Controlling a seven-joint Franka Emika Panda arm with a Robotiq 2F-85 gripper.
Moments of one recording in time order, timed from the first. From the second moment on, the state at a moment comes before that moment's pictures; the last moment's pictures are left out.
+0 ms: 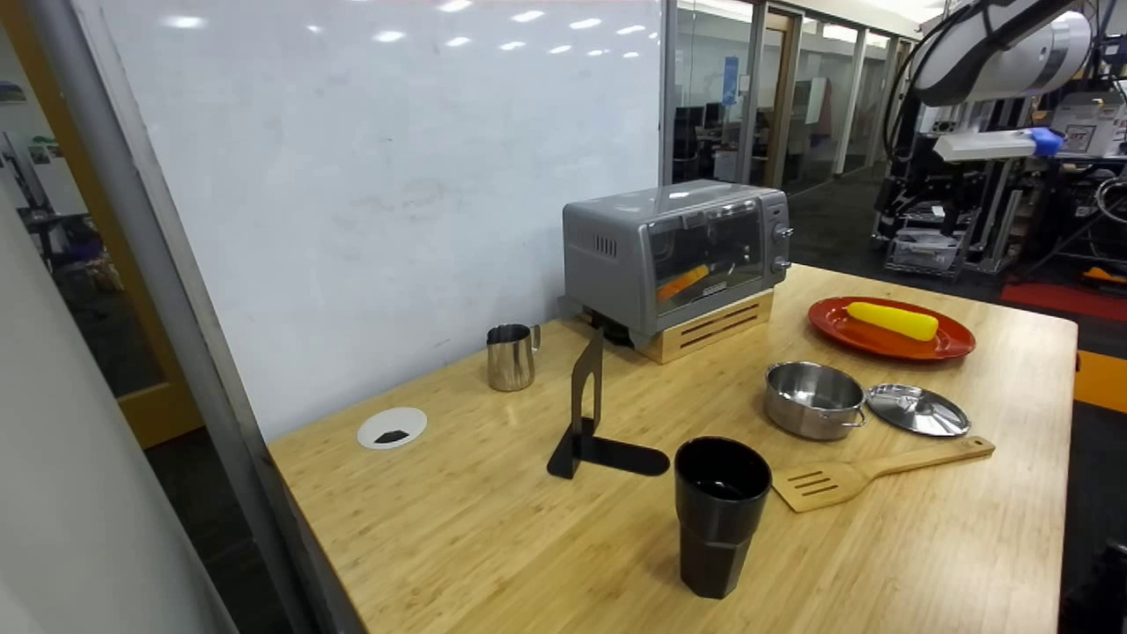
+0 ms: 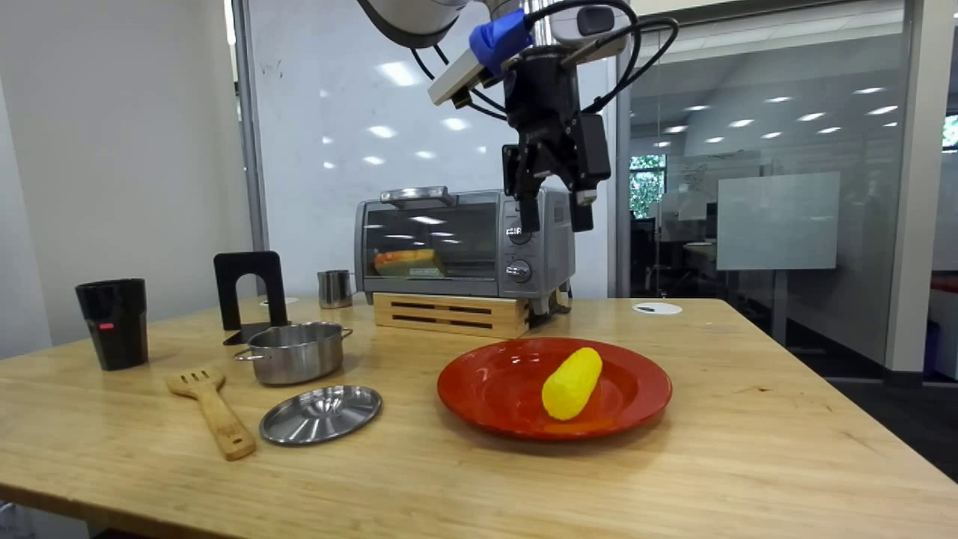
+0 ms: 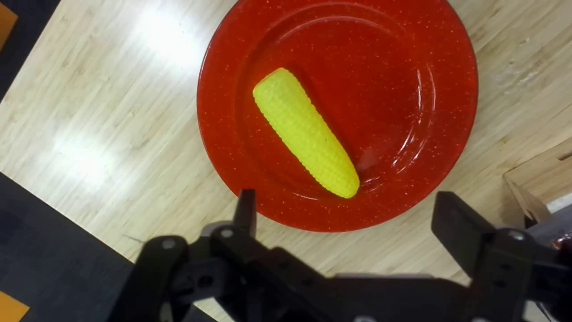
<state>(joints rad) -0.32 0.30 -0.34 -1.83 0.07 2.20 0.04</state>
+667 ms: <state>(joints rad) -0.37 0.49 -0.34 -1.79 -0.02 2.32 -0.21</state>
